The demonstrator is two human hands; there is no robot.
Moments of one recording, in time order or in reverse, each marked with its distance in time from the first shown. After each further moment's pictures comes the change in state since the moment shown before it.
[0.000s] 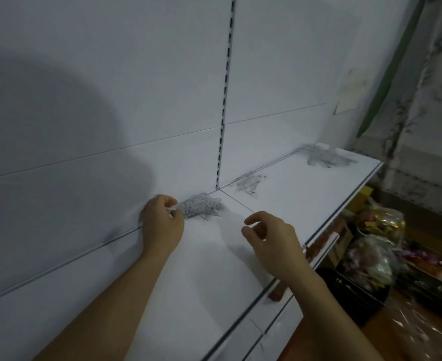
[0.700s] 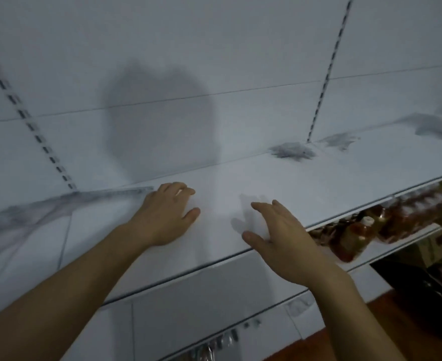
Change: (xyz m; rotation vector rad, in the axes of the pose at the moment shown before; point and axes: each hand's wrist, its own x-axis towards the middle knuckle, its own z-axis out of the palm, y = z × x) left_hand -0.168 -0.017 -0.264 0.836 -0.532 0.093; right_hand -0.190 -0.085 0.044 -0.163 -0.472 -0.361
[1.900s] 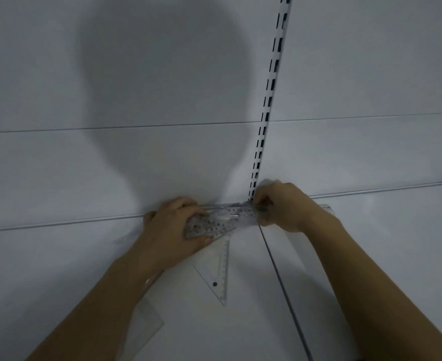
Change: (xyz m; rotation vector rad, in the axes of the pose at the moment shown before) left_hand -0.155 -0.343 -0.021 -0.318 0.215 -0.227; right_hand 0.213 -0.299 0.180 -0.223 -0.173 -0.256
